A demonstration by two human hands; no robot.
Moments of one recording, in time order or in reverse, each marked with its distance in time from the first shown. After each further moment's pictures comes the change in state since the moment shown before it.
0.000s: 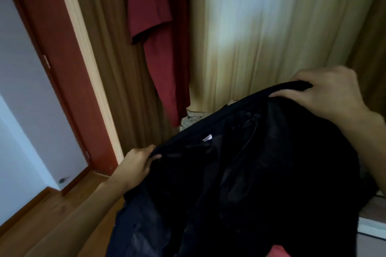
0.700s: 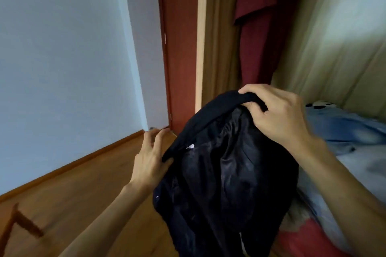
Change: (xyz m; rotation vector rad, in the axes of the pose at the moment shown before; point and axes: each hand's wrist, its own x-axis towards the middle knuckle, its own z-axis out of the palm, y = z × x) left_hand -0.223 0.086 -0.016 0.267 0.468 -0.565; right_hand -0.060 -0.187 0.035 0.763 0.235 -0.446
